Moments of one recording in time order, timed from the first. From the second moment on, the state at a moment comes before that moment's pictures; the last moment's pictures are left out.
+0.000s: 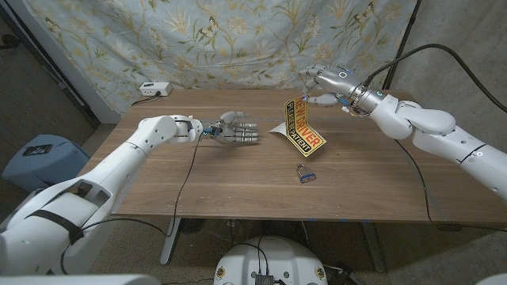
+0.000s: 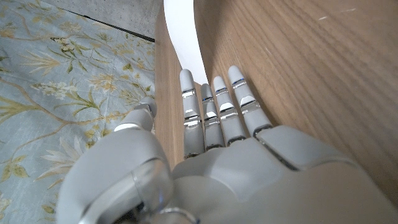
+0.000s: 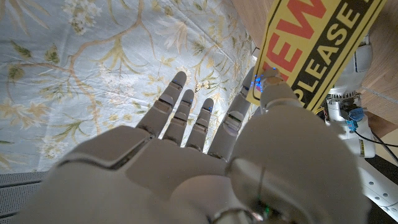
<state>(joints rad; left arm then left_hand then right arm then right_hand) 0.51 0.57 0.49 -1.35 -1.05 0.72 -0.18 0.63 0.13 0.50 -0.11 0.21 0.82 0.18 0.35 0.38 0.55 0.13 0.26 0.35 0.59 0.10 0.21 0.20 0.51 0.17 0.48 0.20 -0.67 -0.98 -0.50 -1.73 -0.82 0.37 -0.35 0.89 0.01 0.32 -0.15 0.20 1.03 -0.22 0.48 0.23 0.37 -0.13 0.21 0.21 0.28 -0.04 0.32 0.25 0.51 -0.01 0.21 0.17</state>
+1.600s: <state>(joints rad) 0.50 0.49 0.50 -1.29 -1.02 0.71 -0.28 0.61 0.13 0.50 -0.11 0.21 0.83 0.19 0.34 0.38 0.56 0.13 0.26 0.35 0.59 0.10 0.21 0.20 0.51 0.17 0.48 0.20 -0.67 -0.98 -0.44 -1.82 -0.87 0.36 -0.36 0.89 0.01 0.31 -0.15 0.20 1.03 -0.22 0.48 0.23 0.37 -0.13 0.21 0.21 0.28 -0.04 0.31 0.25 0.51 -0.01 0.21 0.17</state>
